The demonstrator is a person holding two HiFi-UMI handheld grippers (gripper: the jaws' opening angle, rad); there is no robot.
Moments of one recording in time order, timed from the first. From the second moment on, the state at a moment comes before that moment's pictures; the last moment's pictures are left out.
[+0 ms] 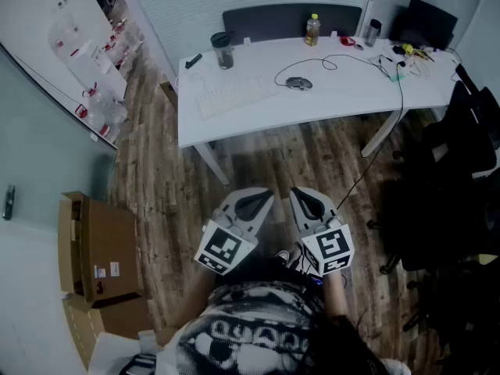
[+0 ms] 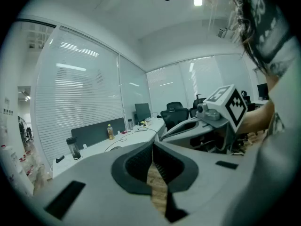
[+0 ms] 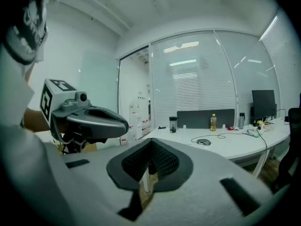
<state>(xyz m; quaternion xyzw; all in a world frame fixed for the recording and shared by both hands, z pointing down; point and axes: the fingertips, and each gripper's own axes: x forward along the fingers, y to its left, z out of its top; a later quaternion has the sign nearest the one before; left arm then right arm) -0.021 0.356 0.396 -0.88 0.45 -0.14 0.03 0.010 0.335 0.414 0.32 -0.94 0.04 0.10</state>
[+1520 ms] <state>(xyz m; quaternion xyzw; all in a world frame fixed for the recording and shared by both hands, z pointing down) -0.036 0.180 0.434 -0.91 0.38 -0.17 0.00 0.009 0.144 0.450 0.38 -0.91 0.11 0.10</state>
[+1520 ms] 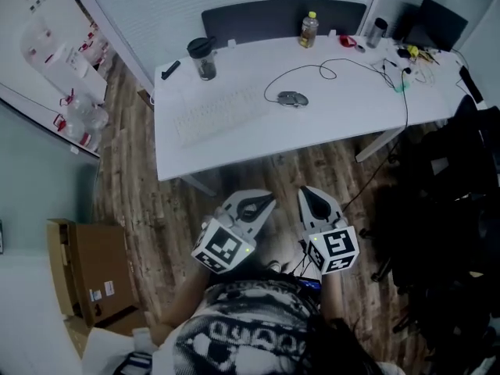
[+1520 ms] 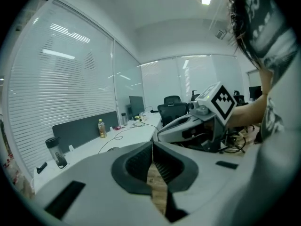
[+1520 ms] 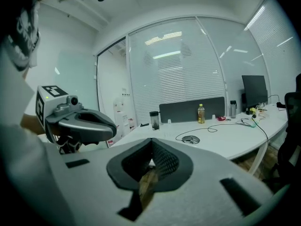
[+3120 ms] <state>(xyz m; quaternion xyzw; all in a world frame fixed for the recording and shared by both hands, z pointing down) -0.117 -0.010 0.460 -0.93 0.34 -0.15 -0.05 -0.054 -0.028 0.485 0.42 -0.88 0.15 0.15</state>
